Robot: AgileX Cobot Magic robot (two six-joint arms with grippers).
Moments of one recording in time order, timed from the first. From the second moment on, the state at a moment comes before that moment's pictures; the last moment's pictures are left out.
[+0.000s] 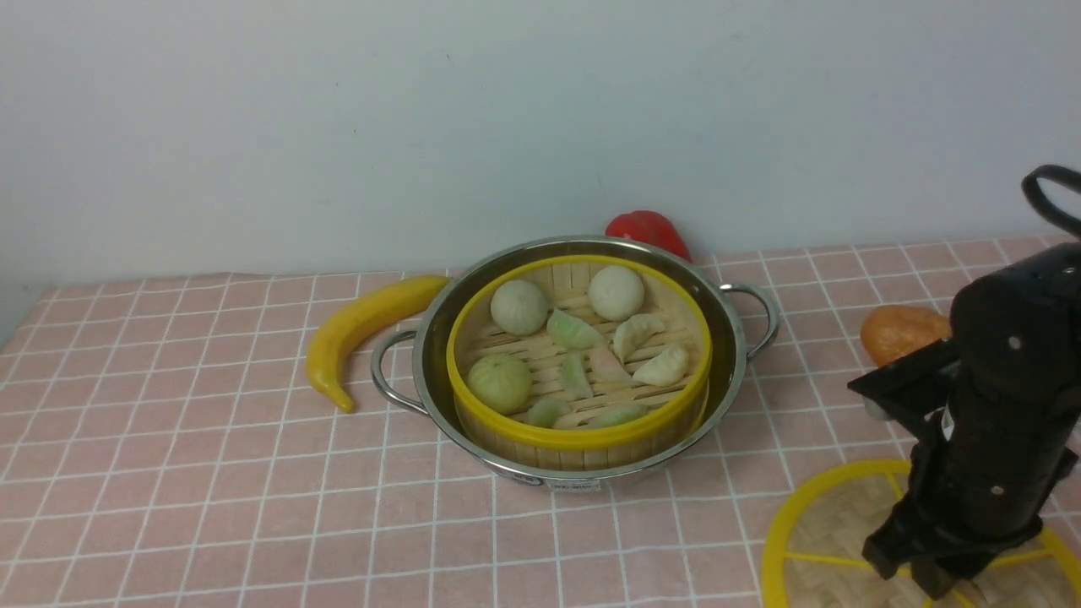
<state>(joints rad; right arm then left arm) 0.36 1.71 -0.97 -0.05 1.07 0.07 0.07 0.00 0.01 -0.07 0.37 0.25</state>
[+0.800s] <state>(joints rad) 0.36 1.40 -1.36 0.04 1.21 0.06 0.07 0.00 0.01 -0.07 0.37 0.25</state>
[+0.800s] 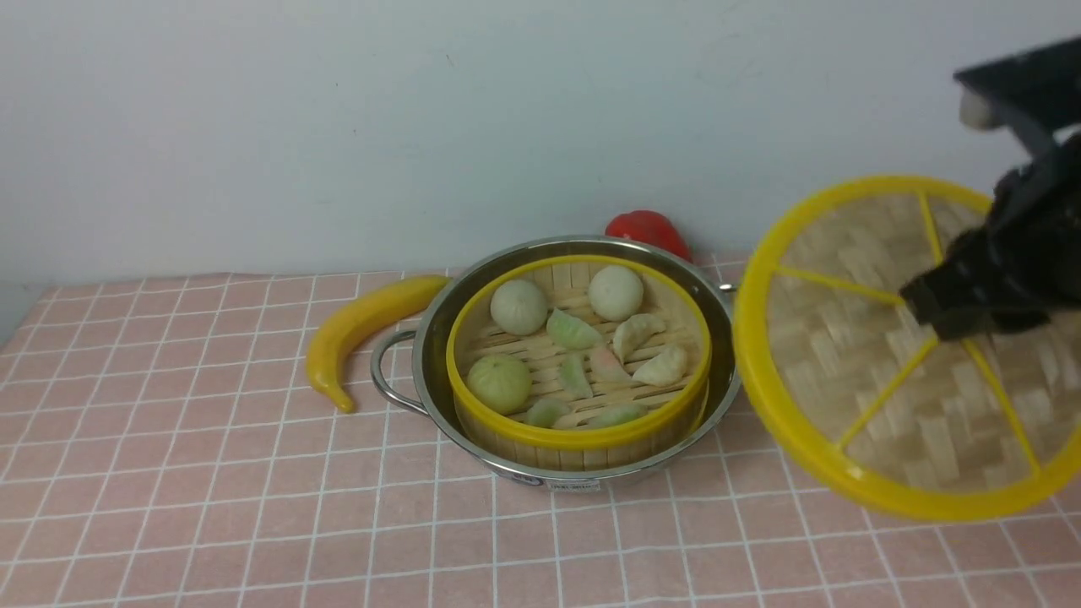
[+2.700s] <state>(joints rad) 0.61 2.07 -1.96 0.00 1.19 -0.34 0.07 0.00 0.01 -0.07 0.37 0.25</state>
